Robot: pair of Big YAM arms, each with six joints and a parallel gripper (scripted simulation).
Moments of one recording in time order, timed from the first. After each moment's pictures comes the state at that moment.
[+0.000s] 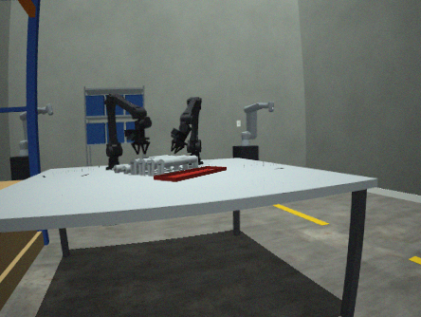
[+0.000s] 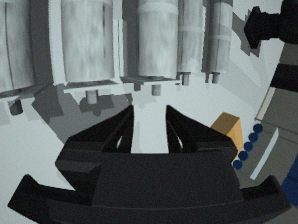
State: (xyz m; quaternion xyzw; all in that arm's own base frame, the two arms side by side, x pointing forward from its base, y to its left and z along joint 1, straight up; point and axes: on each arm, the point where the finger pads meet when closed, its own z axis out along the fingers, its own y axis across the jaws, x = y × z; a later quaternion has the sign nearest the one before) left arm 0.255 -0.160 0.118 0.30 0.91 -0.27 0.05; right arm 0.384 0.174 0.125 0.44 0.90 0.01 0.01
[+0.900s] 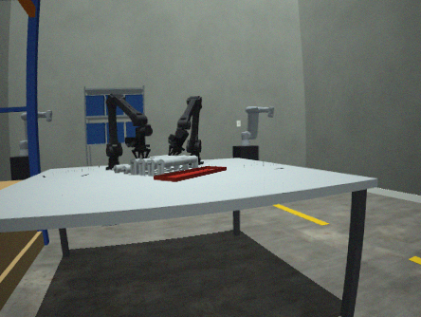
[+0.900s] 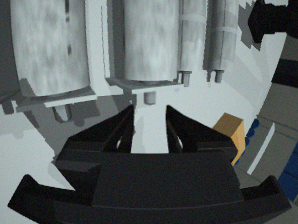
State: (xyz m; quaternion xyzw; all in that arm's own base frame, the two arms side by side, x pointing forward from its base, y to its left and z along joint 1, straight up) left arm 0.237 -0.180 0.084 0.30 0.91 -0.28 0.03; right arm 0.374 0.174 0.082 0.45 0.89 0.00 0.00
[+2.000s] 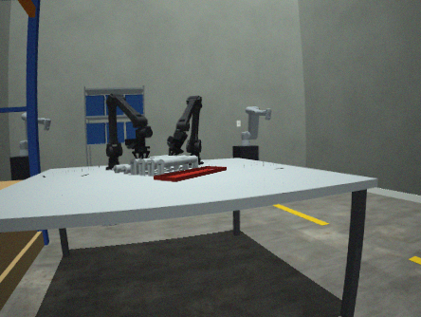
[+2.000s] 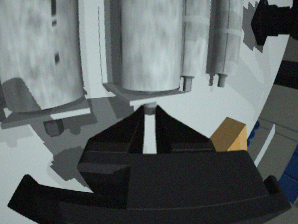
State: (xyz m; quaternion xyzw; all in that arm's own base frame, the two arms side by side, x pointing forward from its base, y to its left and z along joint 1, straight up) left arm 0.236 -0.188 0.072 0.30 0.91 -0.28 0.03; right arm 0.375 0.175 0.072 0.45 0.89 0.00 0.00
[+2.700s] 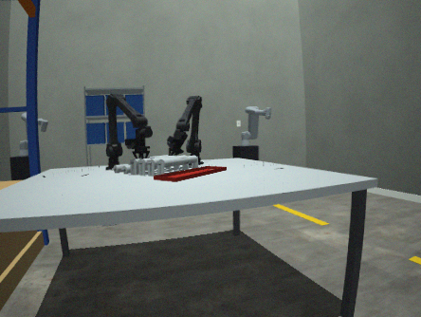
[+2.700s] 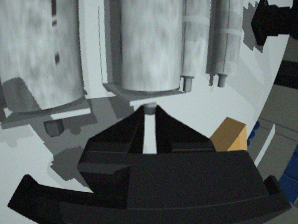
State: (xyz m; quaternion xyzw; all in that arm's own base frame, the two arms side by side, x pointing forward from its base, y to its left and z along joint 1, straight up) left arm 0.237 -0.188 0.072 0.30 0.91 -0.28 0.03; right arm 0.375 0.175 0.072 0.45 0.89 0.00 0.00
